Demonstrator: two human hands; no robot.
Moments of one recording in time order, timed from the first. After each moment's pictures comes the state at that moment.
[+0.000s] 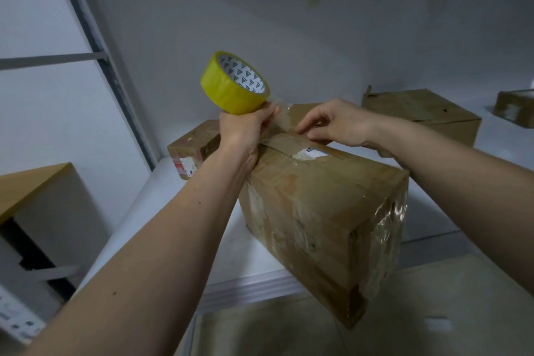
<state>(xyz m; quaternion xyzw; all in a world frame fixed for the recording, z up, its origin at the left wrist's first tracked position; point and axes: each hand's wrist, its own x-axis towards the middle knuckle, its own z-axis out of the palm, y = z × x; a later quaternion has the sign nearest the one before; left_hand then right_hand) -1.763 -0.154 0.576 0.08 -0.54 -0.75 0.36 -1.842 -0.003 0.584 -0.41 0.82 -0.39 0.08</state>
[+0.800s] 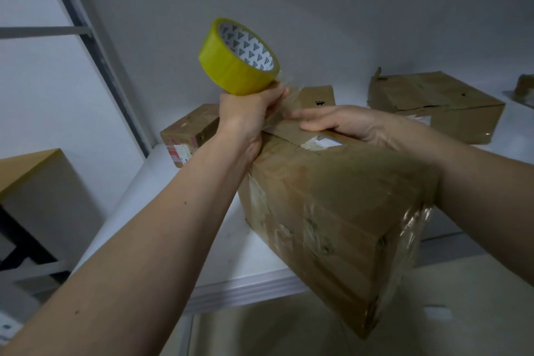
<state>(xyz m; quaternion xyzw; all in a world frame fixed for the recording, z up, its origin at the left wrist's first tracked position) -1.768 -0.154 0.575 0.06 -0.55 -0.77 0.32 -1.856 -0.019 0.558 -0.32 0.62 -0.60 0.39</state>
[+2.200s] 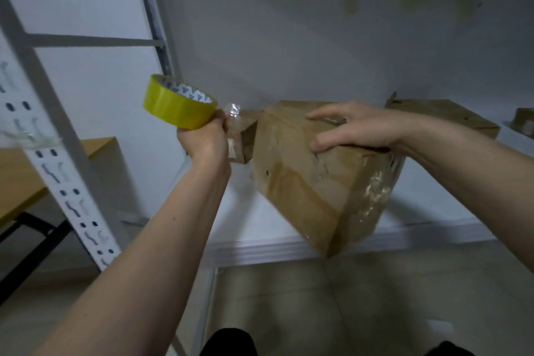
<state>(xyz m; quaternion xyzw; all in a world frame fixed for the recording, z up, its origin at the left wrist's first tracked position) -1.644 -0.205 0.568 0.25 -0.43 -0.68 0.54 -1.719 -0.001 0.617 -0.43 0.87 -0.22 0.07</state>
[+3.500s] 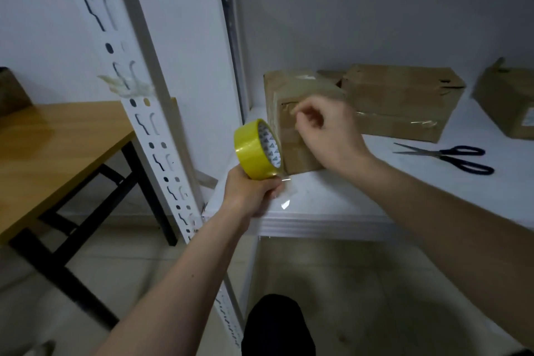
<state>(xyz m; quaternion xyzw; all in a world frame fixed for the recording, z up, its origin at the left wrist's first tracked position) -1.555 -0.282 0.445 0.33 -0.67 -0.60 0.30 -1.670 -0.180 0.514 -0.46 0.71 -0.52 -0.14</state>
